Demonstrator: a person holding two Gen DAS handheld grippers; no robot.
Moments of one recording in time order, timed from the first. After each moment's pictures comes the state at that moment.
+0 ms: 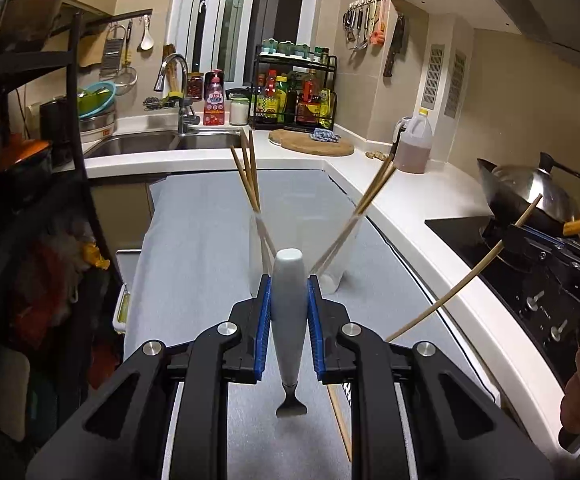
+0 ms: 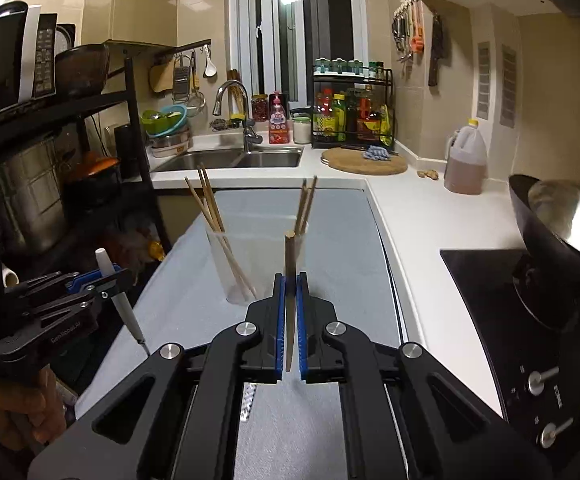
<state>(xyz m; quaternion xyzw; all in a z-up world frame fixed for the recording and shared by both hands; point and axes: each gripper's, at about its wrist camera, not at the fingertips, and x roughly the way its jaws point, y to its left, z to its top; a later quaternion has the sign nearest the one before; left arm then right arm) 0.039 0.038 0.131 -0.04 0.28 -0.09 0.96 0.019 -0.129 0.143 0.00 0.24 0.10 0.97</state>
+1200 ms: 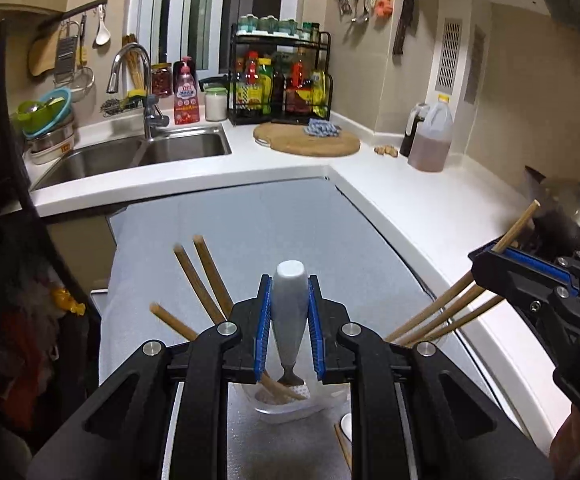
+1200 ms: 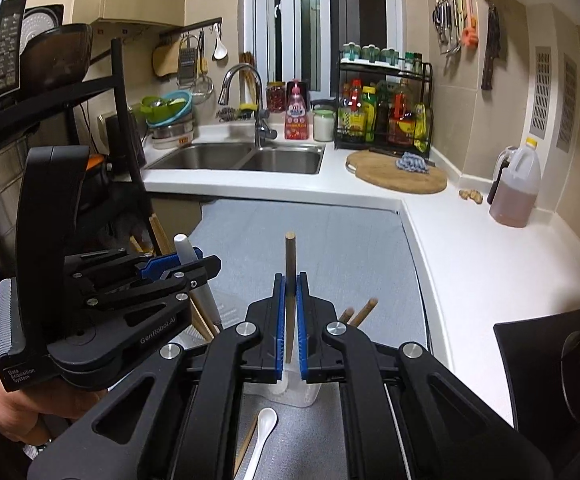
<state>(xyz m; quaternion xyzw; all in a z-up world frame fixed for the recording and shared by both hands) 0.230 0.017 0.122 -0.01 0.31 -0.12 0.94 0.190 -0.085 0.144 -0.02 0.26 0.13 0.96</state>
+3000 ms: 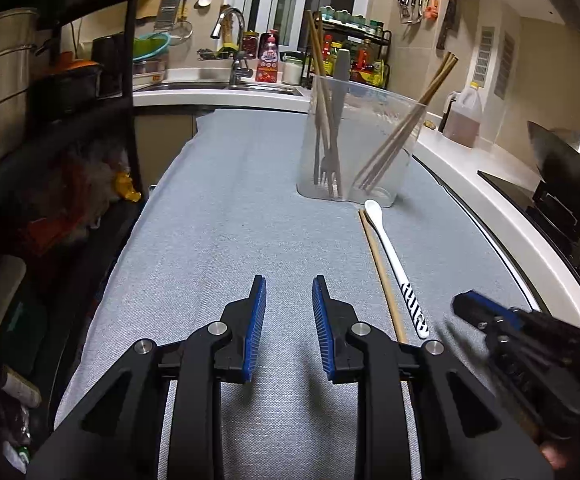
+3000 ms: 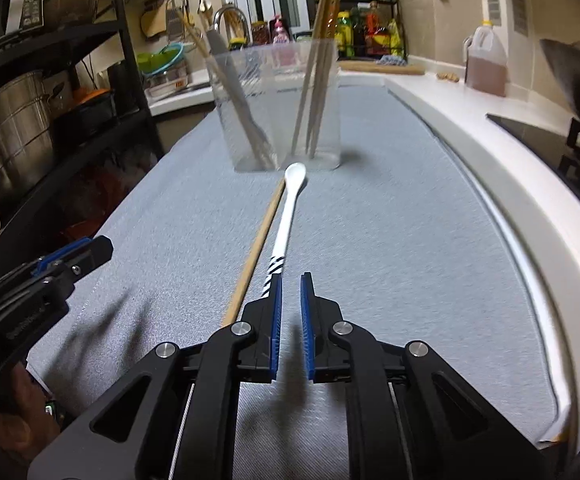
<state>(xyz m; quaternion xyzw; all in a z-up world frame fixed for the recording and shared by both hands) -0.004 0.045 -0.004 -0.08 0.30 0.00 0.95 0.022 -0.087 -0.047 0.03 0.33 0.11 0.94</state>
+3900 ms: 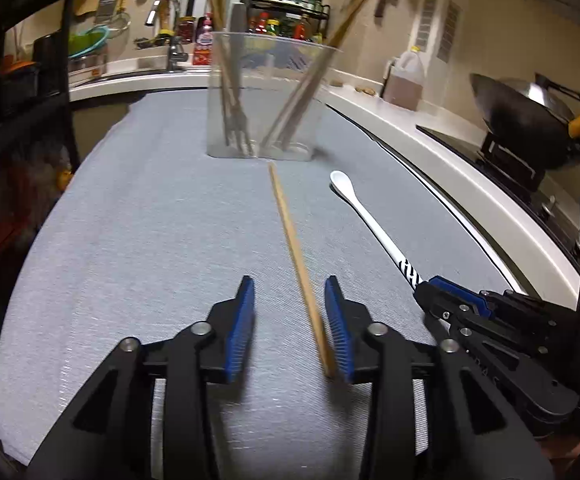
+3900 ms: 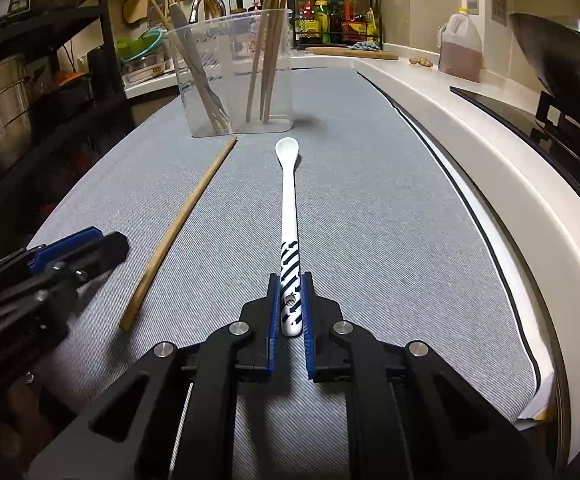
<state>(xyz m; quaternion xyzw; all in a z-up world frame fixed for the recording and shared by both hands) -0.014 -0.025 -0.038 -0.05 0.33 -0.10 0.94 -0.004 -0.132 -0.074 0.02 0.35 0.07 0.94</state>
